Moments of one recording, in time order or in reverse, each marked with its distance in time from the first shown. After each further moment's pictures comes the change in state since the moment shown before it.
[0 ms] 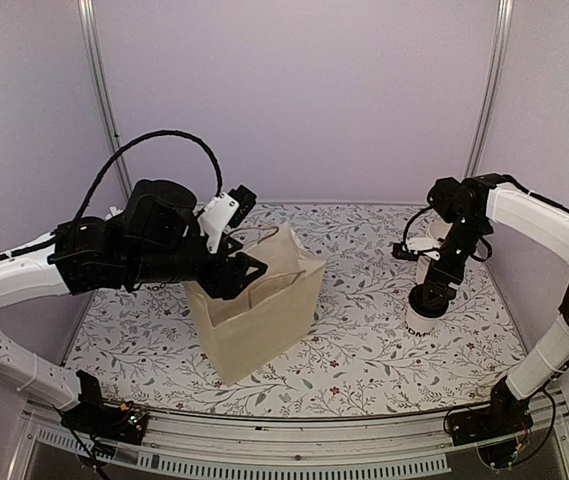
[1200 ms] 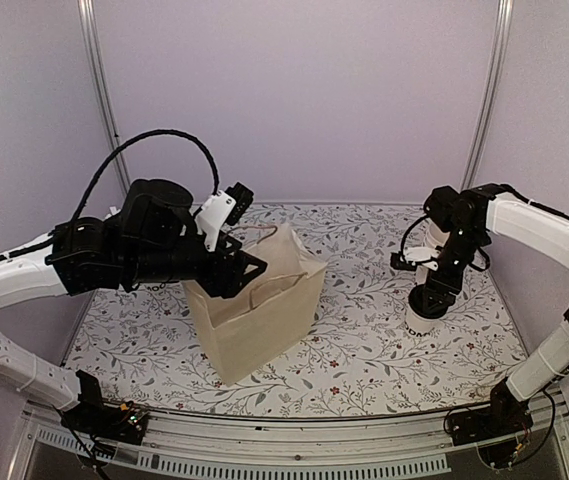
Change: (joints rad) left arm 0.002 -0.013 -0.010 0.014 0.005 -0.019; right arm 0.049 -0.043 -0.095 0.064 0.053 0.019
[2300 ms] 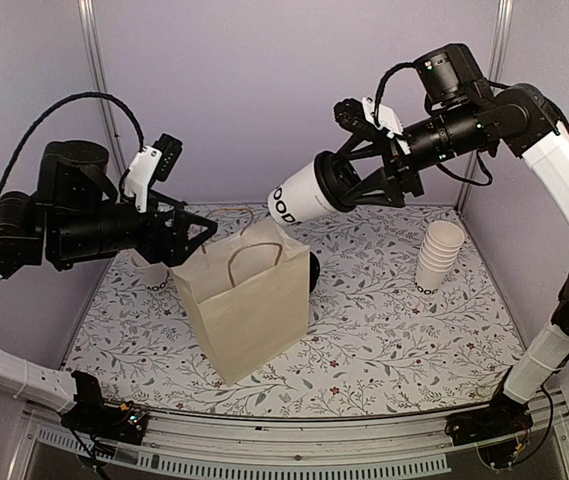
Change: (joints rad) left arm 0.019 -0.149 0.182 -0.241 -0.080 -0.053; right arm 0.386 0.101 0.952 -0.005 -0.363 -0.024
